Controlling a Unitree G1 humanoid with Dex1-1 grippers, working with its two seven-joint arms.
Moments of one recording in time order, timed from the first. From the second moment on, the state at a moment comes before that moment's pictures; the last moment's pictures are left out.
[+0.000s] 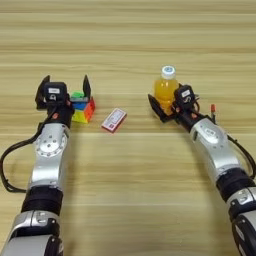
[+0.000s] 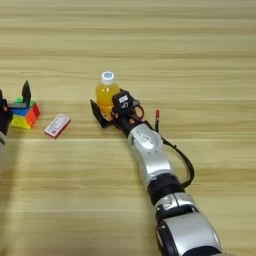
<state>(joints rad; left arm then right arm) -0.30 0.15 0.14 0.44 -0.07 -0.31 -0.03 -0.50 -0.03 0.07 0.74 0.05 -0.34 0.35</state>
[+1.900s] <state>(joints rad) -0.30 0.13 0.13 0.43 -0.05 -0.31 -0.02 -0.37 -0.20 -0.14 0.45 0.08 -0.25 0.27</state>
